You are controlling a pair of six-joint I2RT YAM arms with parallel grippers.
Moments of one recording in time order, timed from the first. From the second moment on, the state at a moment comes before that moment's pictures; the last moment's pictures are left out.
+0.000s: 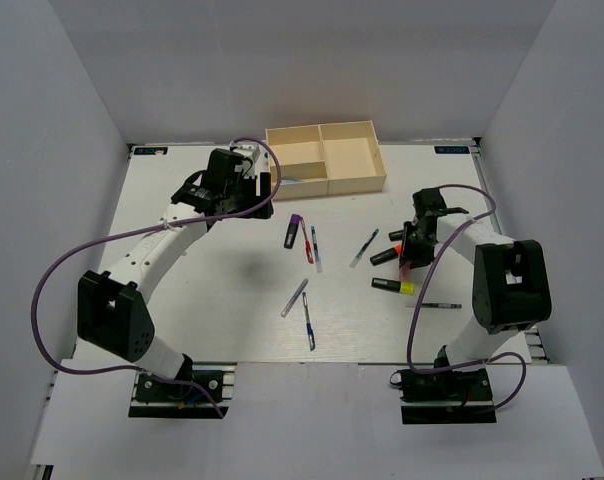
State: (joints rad) left arm -0.41 1.51 1.32 -0.55 0.03 -0.25; right arm 0.16 1.66 0.99 -0.58 -0.03 0.29
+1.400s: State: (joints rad) left arm -0.22 1.52 1.33 -0.40 0.27 -0.27; right arm 0.36 2.07 2.04 -0.31 -0.26 -0.07
